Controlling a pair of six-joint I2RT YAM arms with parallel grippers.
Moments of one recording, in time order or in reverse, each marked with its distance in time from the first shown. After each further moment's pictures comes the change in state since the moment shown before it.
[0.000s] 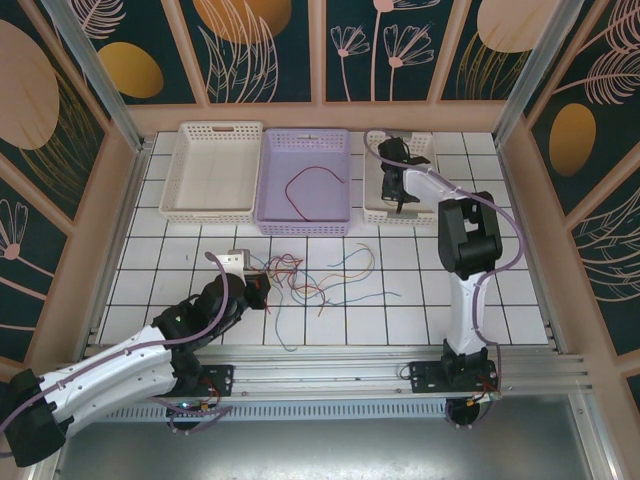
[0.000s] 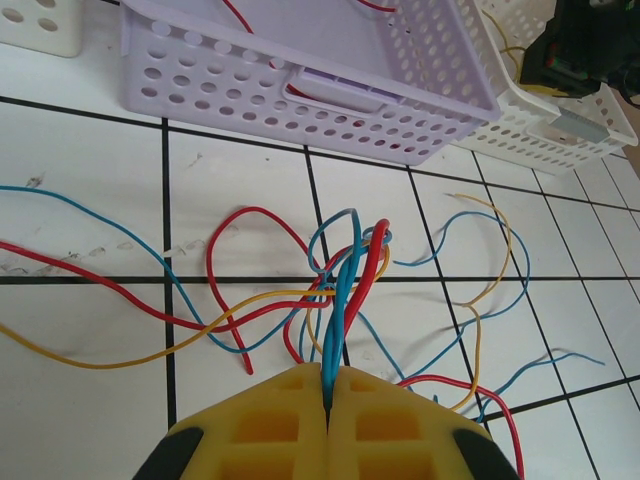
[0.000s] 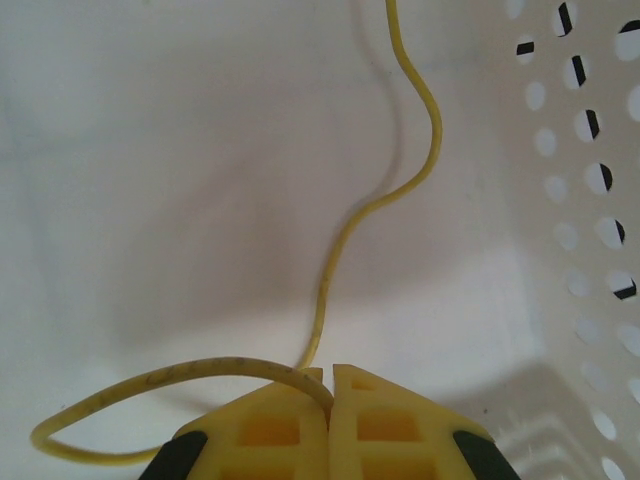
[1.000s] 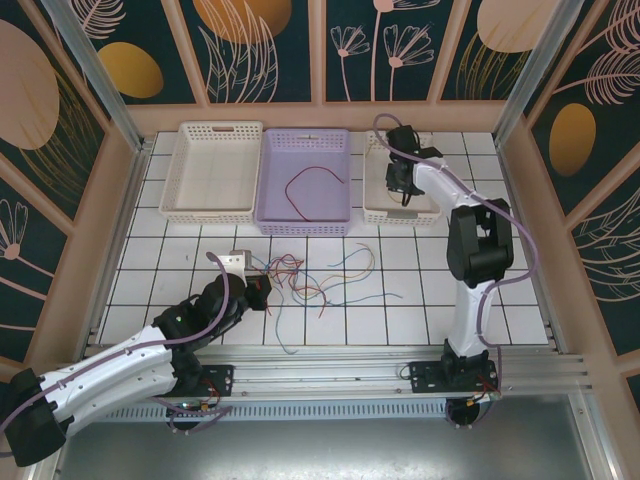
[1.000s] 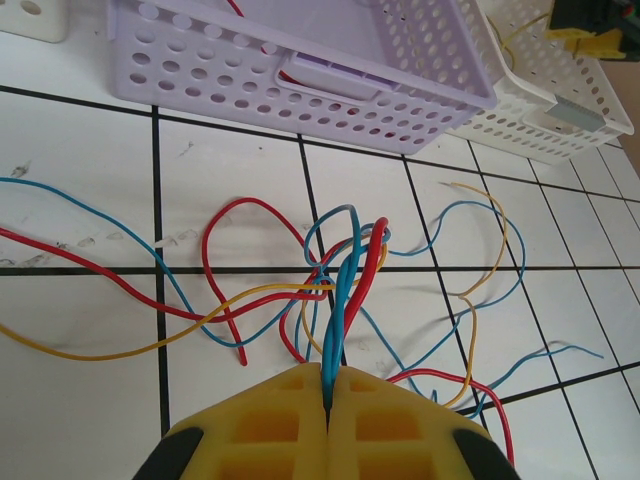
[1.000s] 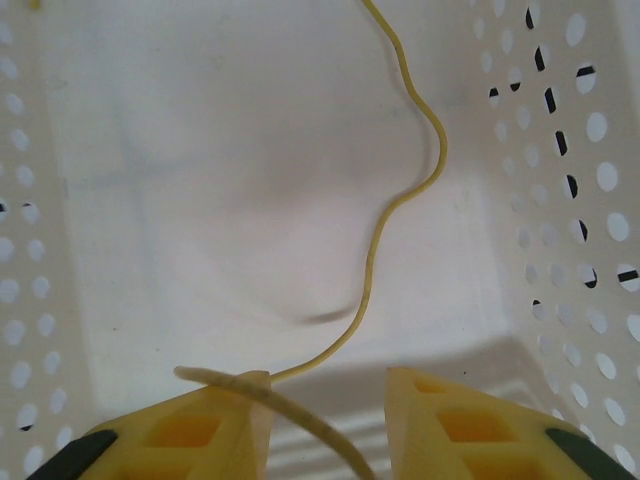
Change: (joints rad) left arm 0.000 0.005 -0.002 0.001 0.021 -0.001; right arm -0.013 -0.114 0.021 -0.064 -0.090 -0.006
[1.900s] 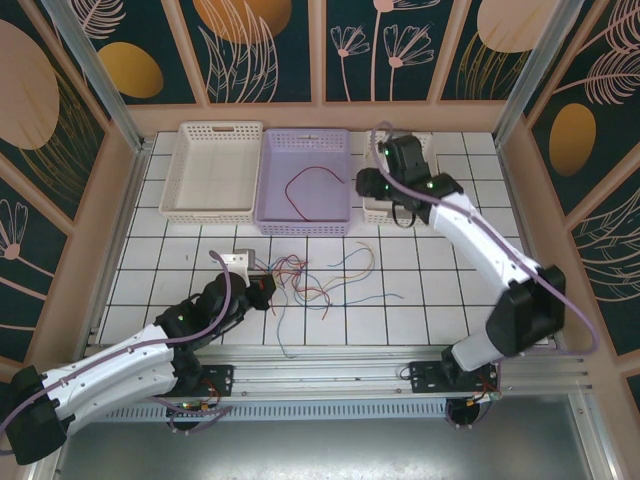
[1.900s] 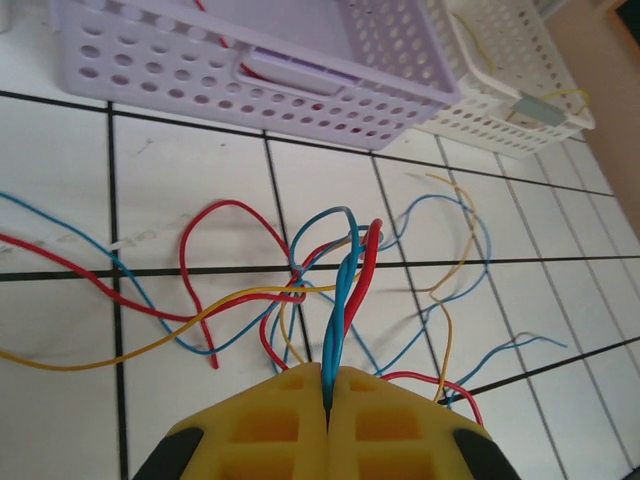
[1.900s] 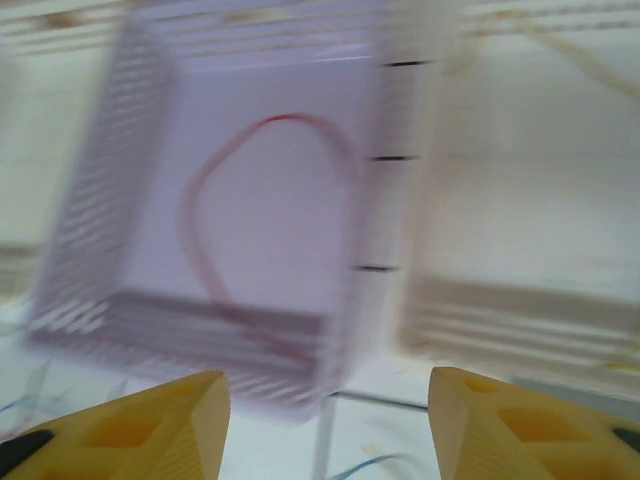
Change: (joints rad) left arm 0.000 0.019 0.000 0.062 0.060 0.000; right arm 0.217 -0.546 -0.336 0.171 -0.294 -0.019
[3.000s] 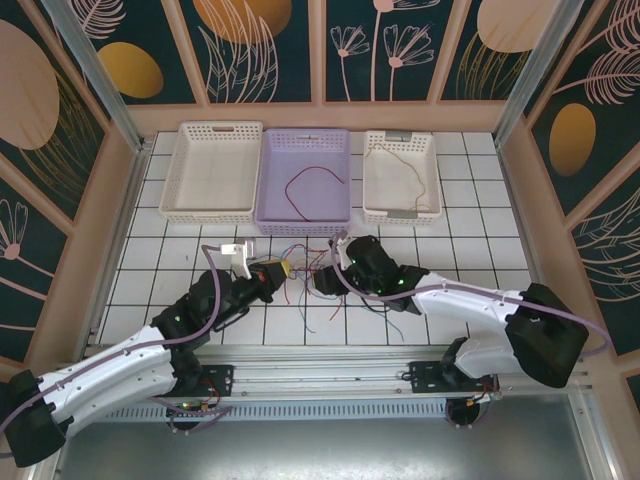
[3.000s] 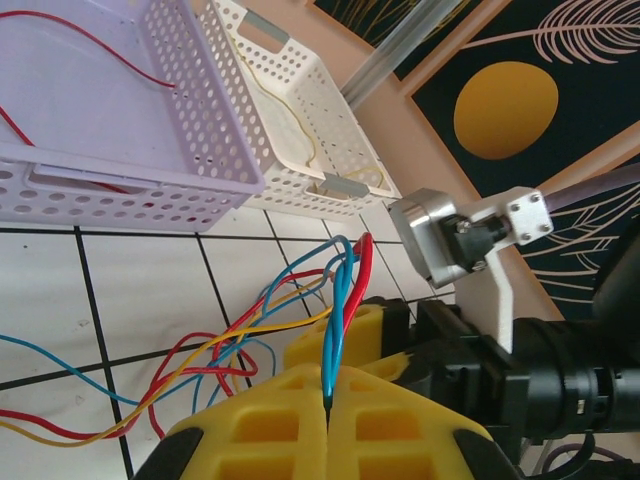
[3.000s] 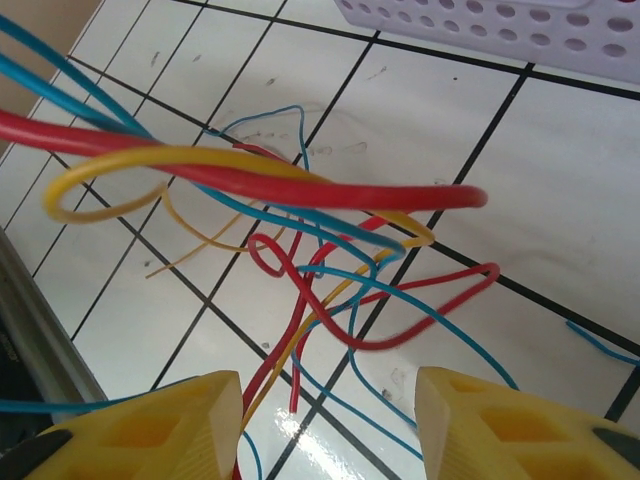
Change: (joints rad) left arm 0.000 -0.029 0.013 0.257 0.127 0.007; right arm 0.426 -0.156 -0.669 0.571 -0.096 0.111
